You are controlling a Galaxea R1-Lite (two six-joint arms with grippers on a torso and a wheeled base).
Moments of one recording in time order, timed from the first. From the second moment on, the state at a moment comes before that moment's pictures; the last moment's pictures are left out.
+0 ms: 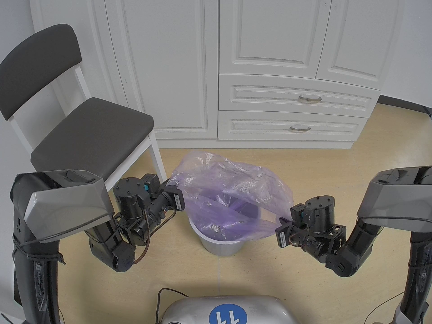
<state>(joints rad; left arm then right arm) -0.44 2.32 -0.76 -1.53 0.09 -0.12 0.52 2.23 -0.61 -1.18 -0.27 -0.07</state>
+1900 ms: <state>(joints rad) -0.26 2.34 -0.90 -0.94 0.10 -0.26 0.40 2.25 -1.42 0.03 -0.07 0.77</state>
